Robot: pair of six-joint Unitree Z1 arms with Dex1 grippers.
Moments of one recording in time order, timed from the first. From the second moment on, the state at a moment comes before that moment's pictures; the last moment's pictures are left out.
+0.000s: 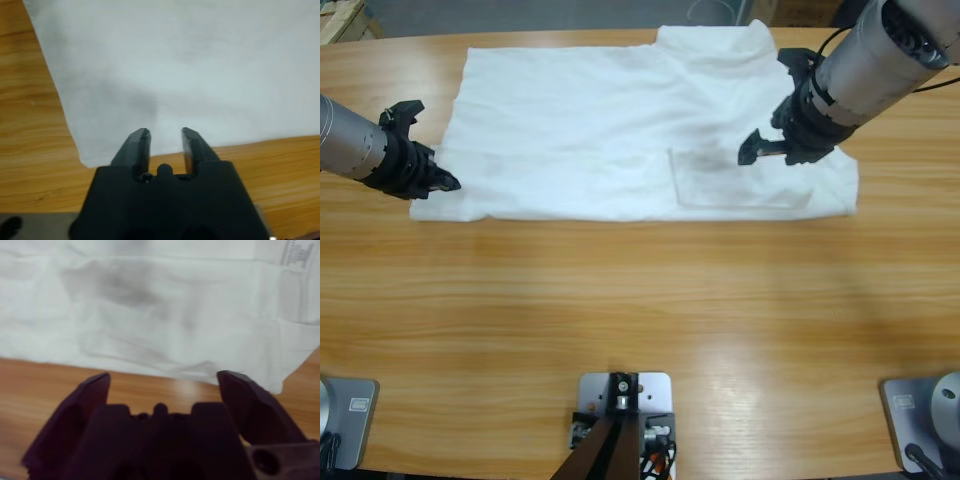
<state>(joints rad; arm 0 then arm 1) -0.44 1.73 -0.94 0.48 0.02 -0.39 0.63 1.83 -1.34 0.85 -0.06 0.48</state>
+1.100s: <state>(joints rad) -0.53 1.85 -0.94 0.50 0.10 -0.37 0.58 1.90 -1.04 0.63 -0.01 0.52</state>
